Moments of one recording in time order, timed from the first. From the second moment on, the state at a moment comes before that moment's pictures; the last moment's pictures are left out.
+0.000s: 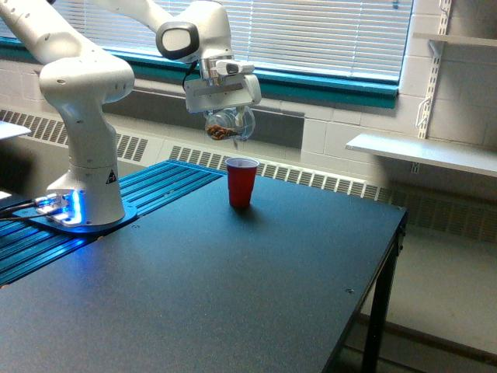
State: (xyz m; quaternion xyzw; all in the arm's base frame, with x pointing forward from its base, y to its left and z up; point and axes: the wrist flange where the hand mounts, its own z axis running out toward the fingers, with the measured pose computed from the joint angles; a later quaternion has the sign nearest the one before) arm 0.237 0.189 0.350 0.92 0.37 0.12 0.07
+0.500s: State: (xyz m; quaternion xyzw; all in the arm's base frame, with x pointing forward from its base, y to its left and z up) arm 0.235 0.191 0.337 0.92 0.38 0.10 0.08
